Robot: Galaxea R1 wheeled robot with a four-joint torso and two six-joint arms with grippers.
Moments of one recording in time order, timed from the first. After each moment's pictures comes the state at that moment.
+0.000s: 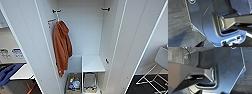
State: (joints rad) left arm 1.49 3.00 -2.69 0.64 0.14 -0.50; right arm -1.61 3.09 -2.73 0.03 0.19 -0.05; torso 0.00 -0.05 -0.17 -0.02
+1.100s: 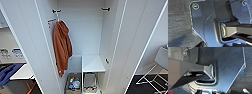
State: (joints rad) left arm 1.45 3.00 -2.72 0.10 0.05 -0.02; right arm -1.60 3.09 -2.73 0.03 0.10 -0.05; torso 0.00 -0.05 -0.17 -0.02
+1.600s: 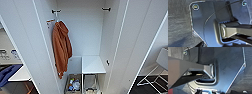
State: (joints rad) left arm 1.45 3.00 -2.72 0.10 0.04 -0.02; right arm -1.60 3.09 -2.73 0.03 0.11 -0.05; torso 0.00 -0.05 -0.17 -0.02
